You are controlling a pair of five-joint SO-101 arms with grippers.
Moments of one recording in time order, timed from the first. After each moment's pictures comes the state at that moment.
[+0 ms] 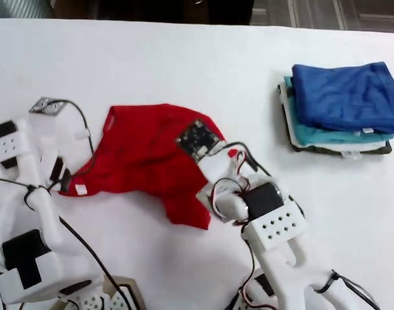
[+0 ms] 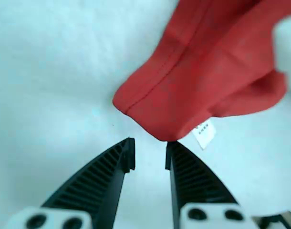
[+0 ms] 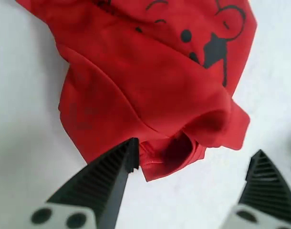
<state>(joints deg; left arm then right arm) -34.6 -4.7 25.5 77.3 -34.8 -30.5 -45.2 50.2 66.0 21.3</state>
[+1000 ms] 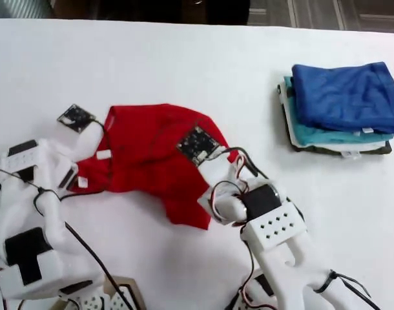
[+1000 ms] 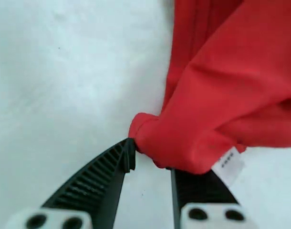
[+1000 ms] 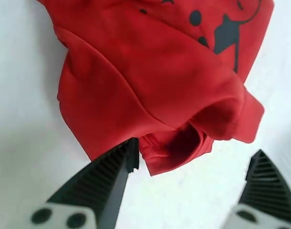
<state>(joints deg) -31.3 -2.1 38.1 51.0 -51.2 -30.4 -45.2 52.5 65.7 21.3</state>
